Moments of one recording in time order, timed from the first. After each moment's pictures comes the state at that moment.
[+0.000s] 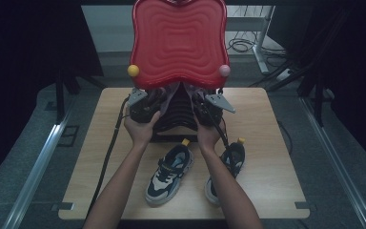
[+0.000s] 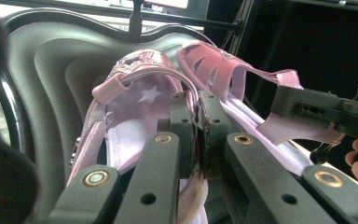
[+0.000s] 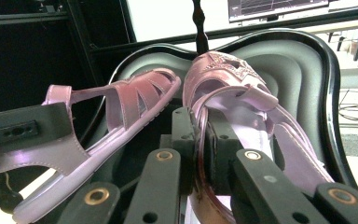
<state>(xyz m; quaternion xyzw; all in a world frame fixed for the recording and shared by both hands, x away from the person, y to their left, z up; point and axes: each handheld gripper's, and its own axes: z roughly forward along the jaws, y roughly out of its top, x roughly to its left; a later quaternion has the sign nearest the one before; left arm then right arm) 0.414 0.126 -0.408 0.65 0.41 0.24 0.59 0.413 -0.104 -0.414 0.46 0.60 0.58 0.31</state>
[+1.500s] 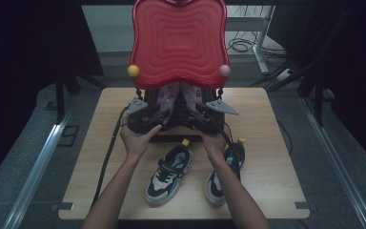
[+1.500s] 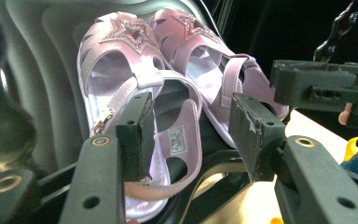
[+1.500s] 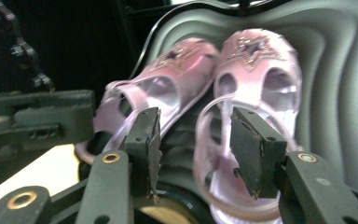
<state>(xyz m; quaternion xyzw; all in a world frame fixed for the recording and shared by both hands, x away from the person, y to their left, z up) 0.386 0.135 -0.416 0.70 0.41 0.20 0.55 0.391 -0.116 -0.416 0.42 0.67 0.57 0.23</state>
